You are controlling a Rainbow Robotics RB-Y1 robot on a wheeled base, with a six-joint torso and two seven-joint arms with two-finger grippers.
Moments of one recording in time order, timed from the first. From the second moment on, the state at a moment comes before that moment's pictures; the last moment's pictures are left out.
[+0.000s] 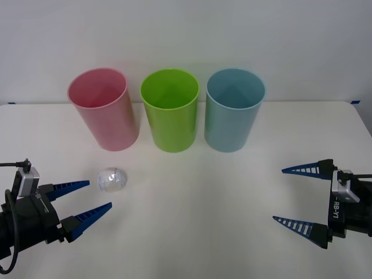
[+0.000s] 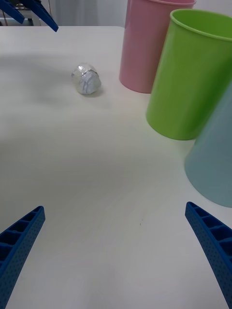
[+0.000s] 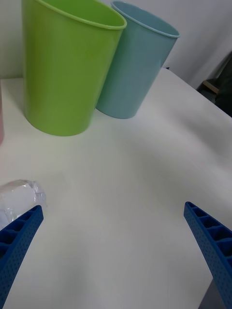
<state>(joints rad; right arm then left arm) 0.12 -0.43 -0.39 -1.93 1.59 -1.49 -0.11 0.37 0.52 0.26 -2.00 -1.43 -1.07 0.61</state>
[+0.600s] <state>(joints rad) 0.12 -0.43 -0.39 -1.93 1.59 -1.49 -0.11 0.42 0.63 0.18 -2.09 -1.56 -0.88 0.81</state>
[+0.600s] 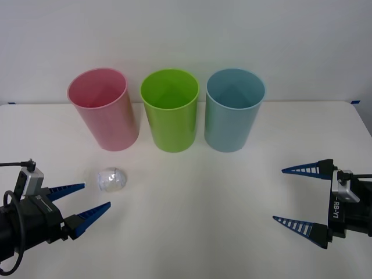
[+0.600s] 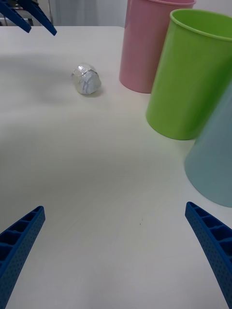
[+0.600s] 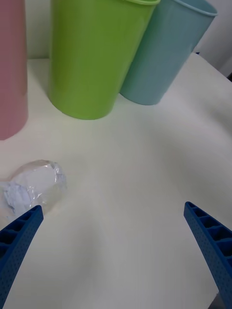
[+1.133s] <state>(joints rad) 0.12 -0.43 -0.39 -1.93 1.59 -1.49 -0.11 0.36 0.79 0.07 -2.17 -1.96 -0.79 1.30</state>
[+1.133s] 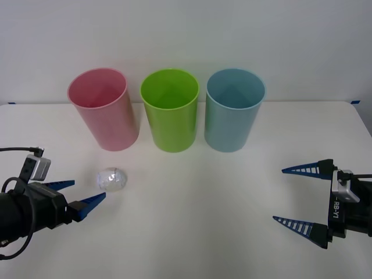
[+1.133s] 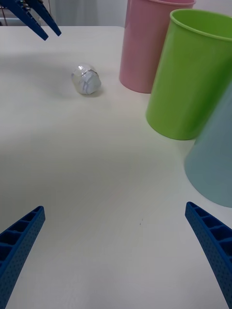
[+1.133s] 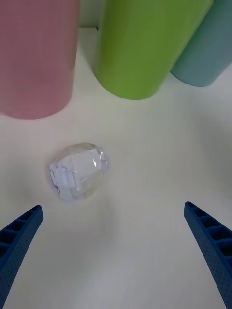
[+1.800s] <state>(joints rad) 0.12 -0.43 -0.39 -1.93 1.59 -1.49 -0.11 0.15 0.93 -0.14 -2.07 -2.18 -0.80 1.49</state>
